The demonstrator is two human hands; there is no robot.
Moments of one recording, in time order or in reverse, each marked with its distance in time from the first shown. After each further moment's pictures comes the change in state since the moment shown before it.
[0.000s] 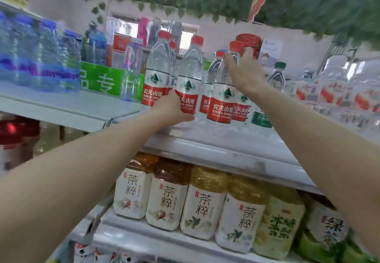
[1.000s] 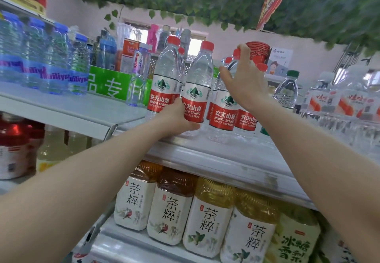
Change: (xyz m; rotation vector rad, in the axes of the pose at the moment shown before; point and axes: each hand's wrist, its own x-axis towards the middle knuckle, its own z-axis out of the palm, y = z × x) left_hand 0.004 -0.009 0.004 -0.193 -0.068 0.011; right_hand 0.013 0.009 0.029 -0.241 0.120 -0.266
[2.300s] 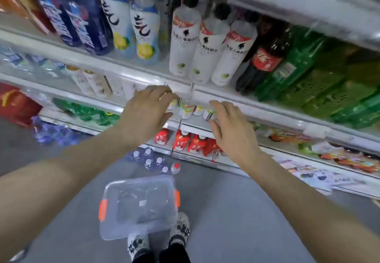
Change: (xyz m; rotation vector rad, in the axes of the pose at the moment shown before) left_hand -0.379 -0.418 0.111 0.429 -0.226 0.288; right_hand -0.597 -0.188 0.158 -0.010 -0.841 0.017
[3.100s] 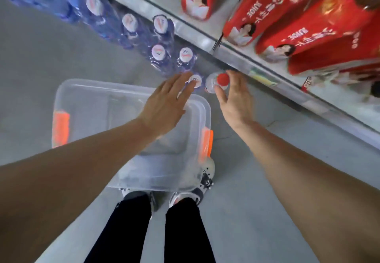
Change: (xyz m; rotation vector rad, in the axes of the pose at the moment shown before) left_hand -0.285 -0.038 0.559 -0.078 -0.509 -0.240; right_hand -0.161 0.032 0.621 0.437 -0.451 0.336
